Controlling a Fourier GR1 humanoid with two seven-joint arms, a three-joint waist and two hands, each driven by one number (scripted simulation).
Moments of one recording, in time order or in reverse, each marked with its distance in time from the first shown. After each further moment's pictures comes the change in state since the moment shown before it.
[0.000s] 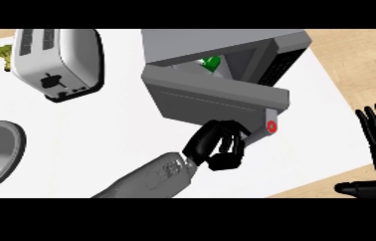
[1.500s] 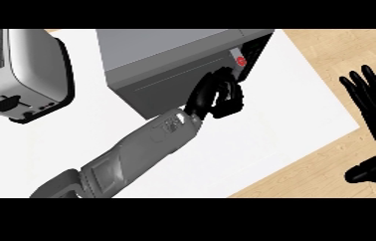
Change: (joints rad) left arm -0.294 0.003 0.087 0.191 0.245 0.131 0.039; right arm -0.185 -0.100 0.085 -0.134 -0.138 0.171 0.177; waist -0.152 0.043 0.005
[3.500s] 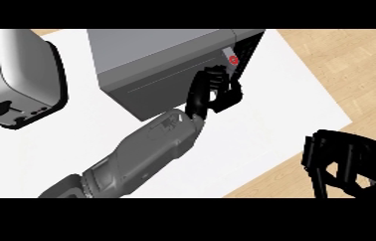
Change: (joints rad) left arm 0.038 -0.021 0.086 -0.042 0.254 0.150 -0.053; right arm -0.009 -0.093 0.301 -0.430 -0.023 0.152 0.206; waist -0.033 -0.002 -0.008
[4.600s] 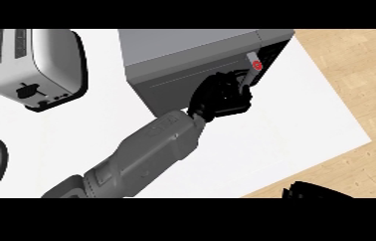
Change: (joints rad) left arm 0.002 -0.011 0.007 0.013 0.286 -0.440 -0.027; right arm 0.221 0.099 0.149 -0.230 0.052 -0.139 0.043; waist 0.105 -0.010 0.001
